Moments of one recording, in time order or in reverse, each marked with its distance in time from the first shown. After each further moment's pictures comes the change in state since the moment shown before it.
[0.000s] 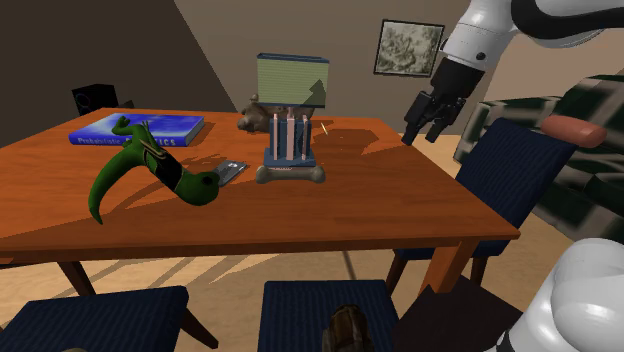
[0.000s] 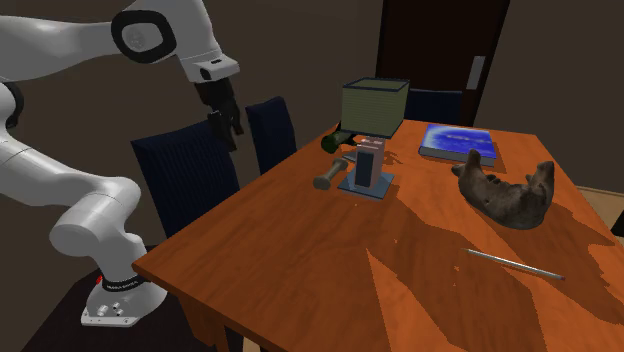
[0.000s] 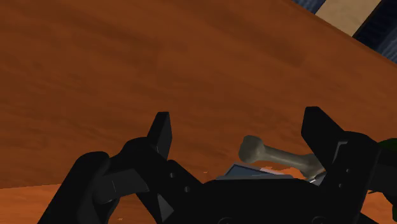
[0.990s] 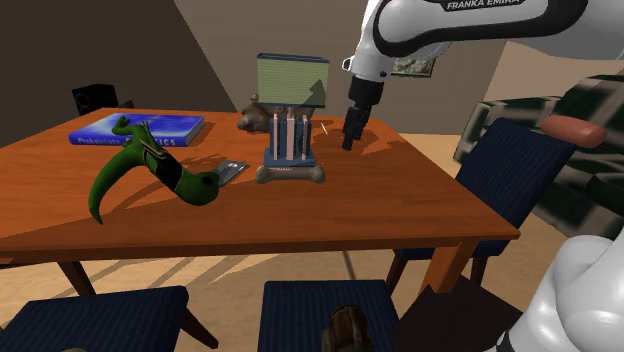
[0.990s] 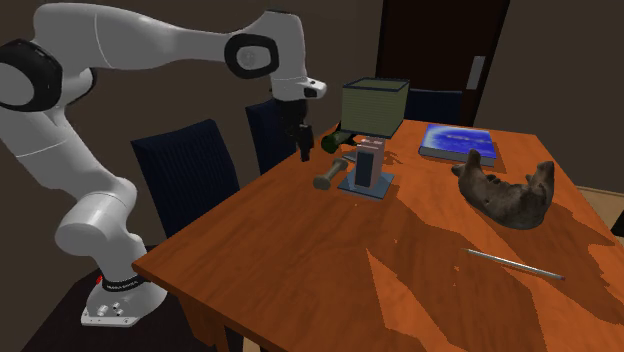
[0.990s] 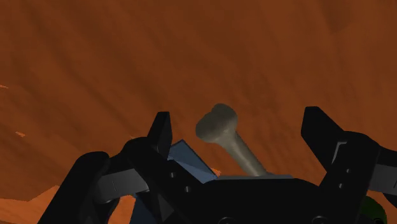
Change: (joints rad) arm 0.121 0.576 -0.065 0.363 -0.045 0.072 -0.474
